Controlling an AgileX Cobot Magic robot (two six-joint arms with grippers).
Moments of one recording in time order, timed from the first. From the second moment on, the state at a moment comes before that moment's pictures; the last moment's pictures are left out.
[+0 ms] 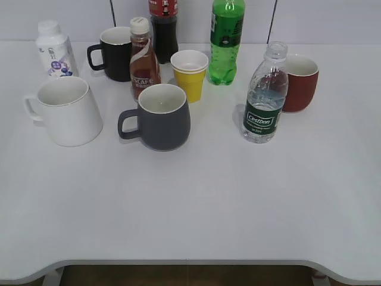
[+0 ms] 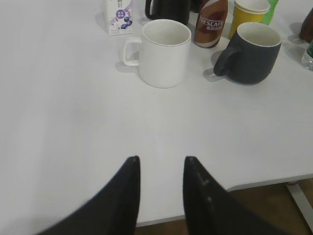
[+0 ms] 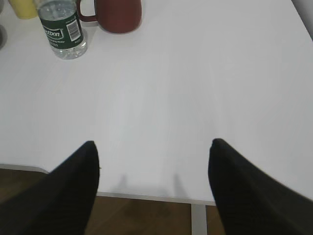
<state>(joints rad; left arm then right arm) -0.18 -0.01 -0.52 -0.07 1.06 -0.04 0.28 -0.01 -0.50 -0.13 1.04 0.14</state>
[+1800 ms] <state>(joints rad) -0.18 -0.01 -0.52 -0.08 1.06 -0.04 0.28 -0.01 -0.50 -0.11 1.04 0.14</state>
